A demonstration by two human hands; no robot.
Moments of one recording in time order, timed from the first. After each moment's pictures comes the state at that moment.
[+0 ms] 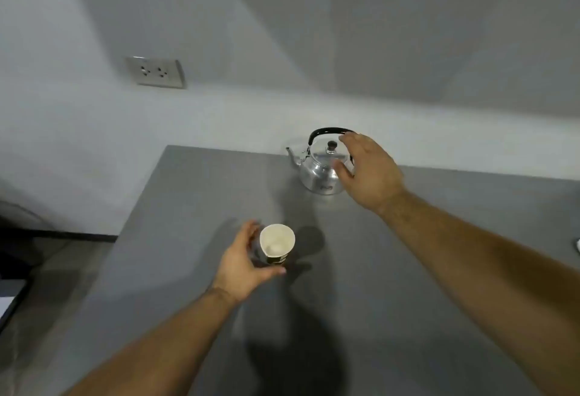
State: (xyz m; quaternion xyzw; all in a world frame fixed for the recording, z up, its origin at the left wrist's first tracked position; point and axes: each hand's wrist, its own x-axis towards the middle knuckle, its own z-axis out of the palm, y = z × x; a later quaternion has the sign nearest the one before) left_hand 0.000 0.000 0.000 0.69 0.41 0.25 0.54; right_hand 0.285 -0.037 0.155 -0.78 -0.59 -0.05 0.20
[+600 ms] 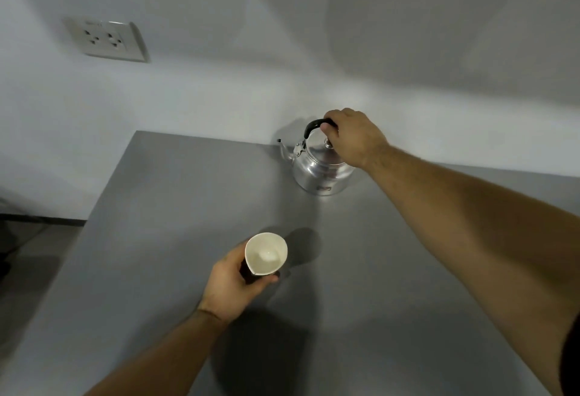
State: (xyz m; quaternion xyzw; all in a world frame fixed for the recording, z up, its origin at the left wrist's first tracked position) left_hand 0.028 0.018 -0.047 0.69 0.42 0.27 0.51; right_hand 0.350 0.086 0.128 -0.82 -0.57 0.07 0.10
